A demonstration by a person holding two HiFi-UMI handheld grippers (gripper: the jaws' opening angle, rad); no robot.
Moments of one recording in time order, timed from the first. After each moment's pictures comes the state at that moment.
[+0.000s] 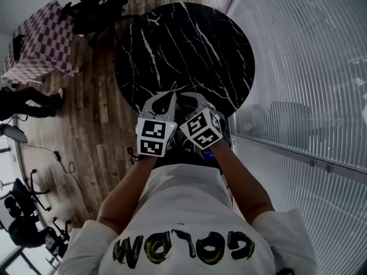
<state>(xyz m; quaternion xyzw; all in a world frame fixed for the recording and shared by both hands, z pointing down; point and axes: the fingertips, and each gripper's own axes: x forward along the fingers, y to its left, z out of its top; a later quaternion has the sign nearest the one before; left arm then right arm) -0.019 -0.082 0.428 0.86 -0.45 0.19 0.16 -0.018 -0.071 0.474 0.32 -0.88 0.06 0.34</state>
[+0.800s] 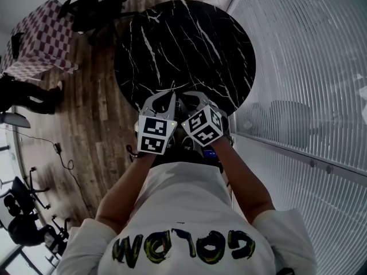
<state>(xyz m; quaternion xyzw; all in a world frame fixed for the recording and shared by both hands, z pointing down) -0.020 -0.084 0.444 0.85 -0.44 0.23 0.16 -0.006 -0.077 0.492 0.32 -0.87 0.06 0.37</state>
